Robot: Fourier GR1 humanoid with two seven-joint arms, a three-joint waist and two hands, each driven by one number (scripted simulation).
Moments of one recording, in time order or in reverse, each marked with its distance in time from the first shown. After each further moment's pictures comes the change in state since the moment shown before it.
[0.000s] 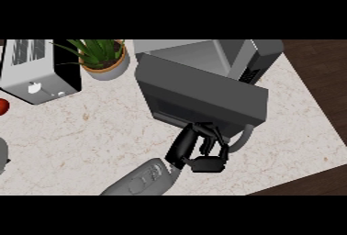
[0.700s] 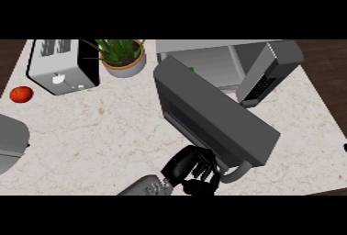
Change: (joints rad) left arm 0.125 0.006 -0.046 0.035 -0.286 -0.208 0.124; right arm 0.030 0.071 -0.018 0.109 0.101 -0.079 -0.102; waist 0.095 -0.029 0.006
